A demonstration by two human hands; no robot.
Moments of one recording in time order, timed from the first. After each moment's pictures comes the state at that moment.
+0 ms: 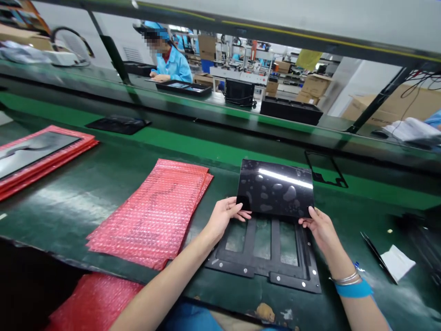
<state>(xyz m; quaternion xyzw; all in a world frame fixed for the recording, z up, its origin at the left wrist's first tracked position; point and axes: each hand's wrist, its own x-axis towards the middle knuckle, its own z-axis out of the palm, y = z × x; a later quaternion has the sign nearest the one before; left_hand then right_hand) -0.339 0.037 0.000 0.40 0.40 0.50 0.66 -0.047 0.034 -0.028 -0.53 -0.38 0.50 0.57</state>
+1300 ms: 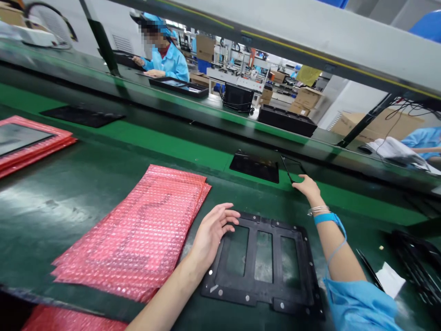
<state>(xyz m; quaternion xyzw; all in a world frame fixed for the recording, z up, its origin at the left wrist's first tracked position) -0.364 0.032 0.016 0.24 0.36 0.59 0.68 -0.056 0.206 0.029 -0.82 -0.51 0.13 0.20</state>
